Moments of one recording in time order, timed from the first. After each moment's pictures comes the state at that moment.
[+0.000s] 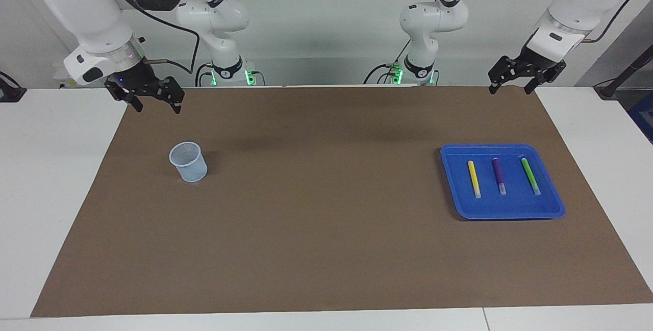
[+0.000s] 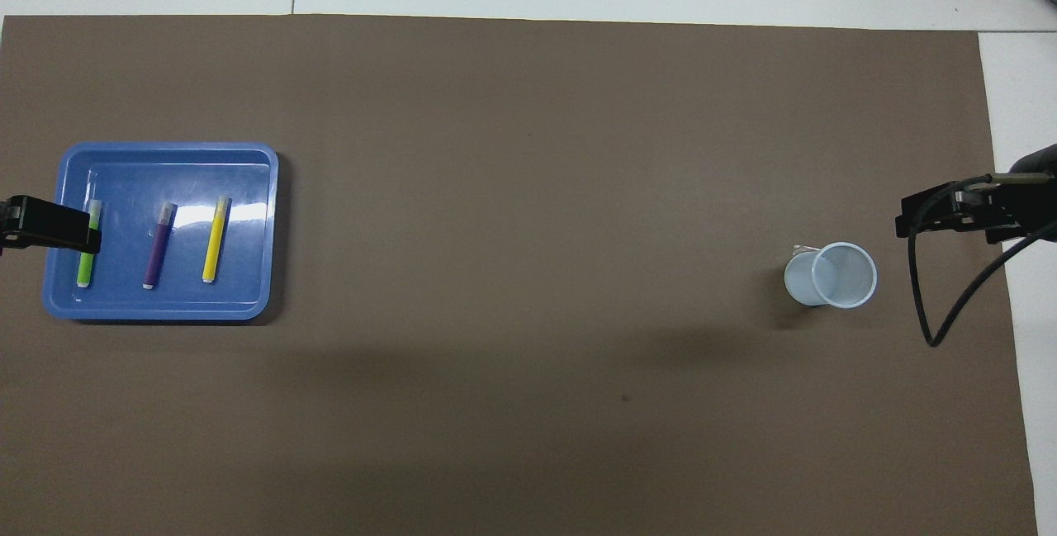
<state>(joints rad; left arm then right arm) 0.04 -0.06 -0.03 -1.62 -0.04 1.50 0.04 0.03 -0.01 -0.06 -1.64 0.01 1.57 0.05</state>
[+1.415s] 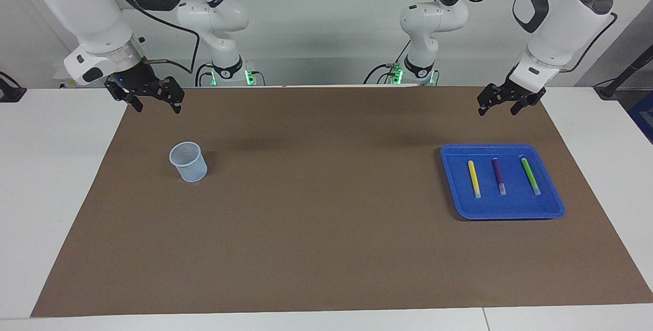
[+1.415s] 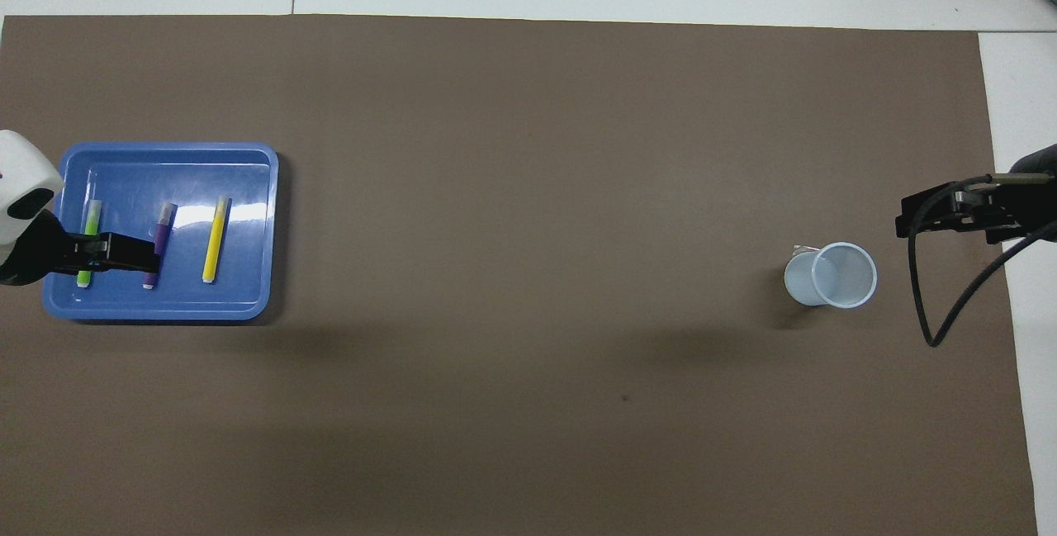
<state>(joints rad) 0.07 -0.10 -0.03 -2.01 -0.04 1.87 0.10 0.03 -0.01 -0.06 -1.64 0.01 1.57 0.05</state>
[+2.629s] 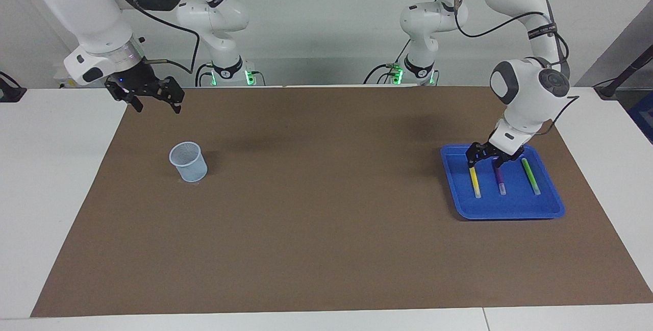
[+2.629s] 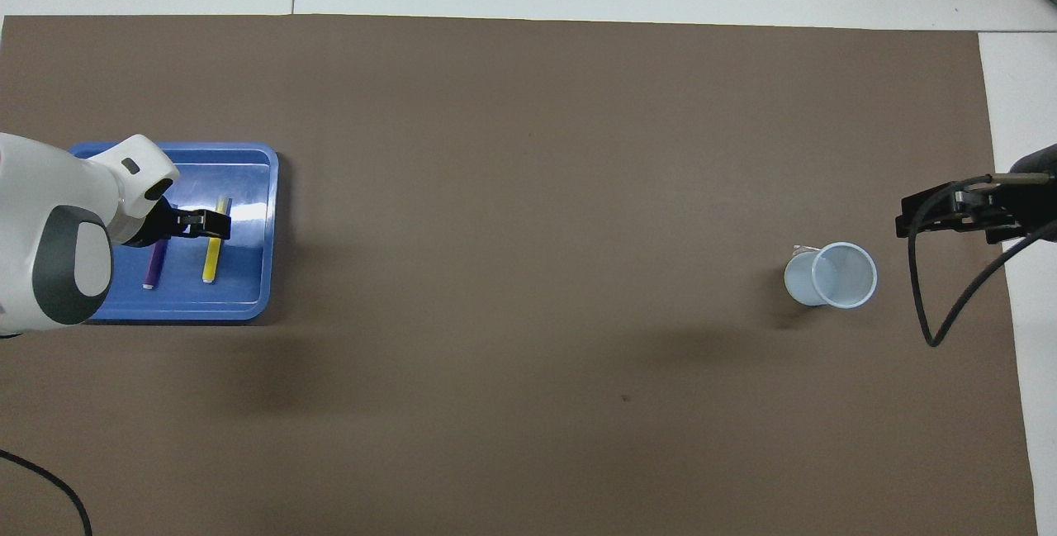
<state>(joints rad) 0.07 0.19 -0.04 -2.07 -0.04 2.28 0.13 0.03 -0.01 -0.06 -1.64 0.01 1.57 0.05</state>
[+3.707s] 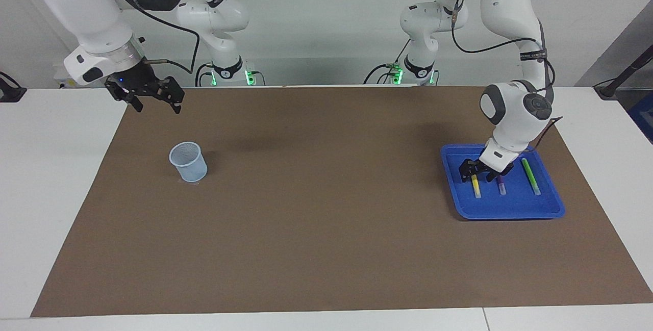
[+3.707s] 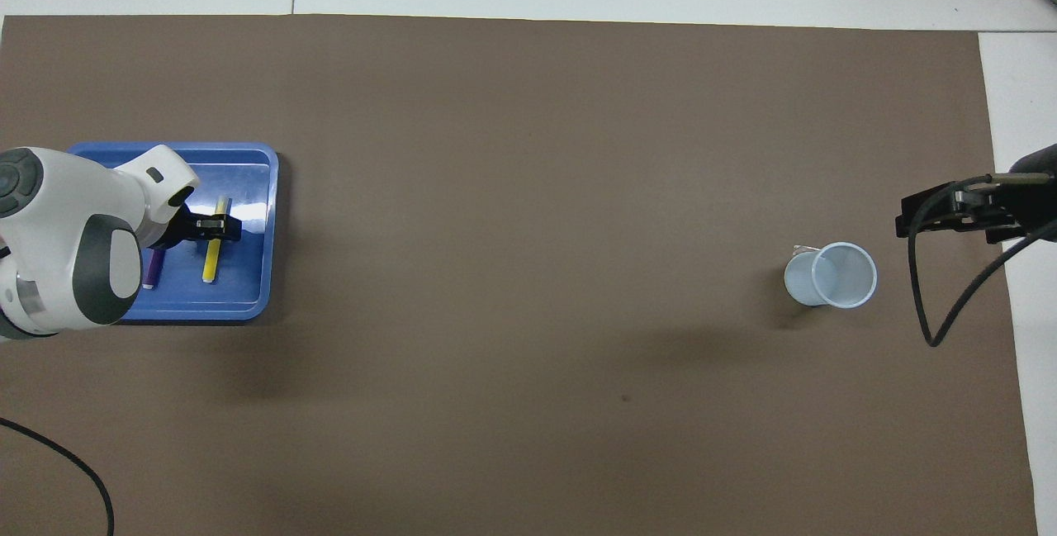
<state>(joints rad) 0.07 0.26 -0.04 -2.11 -0.04 2.41 0.13 0.03 -0.01 -0.06 -1.64 0.01 1.57 0.05</state>
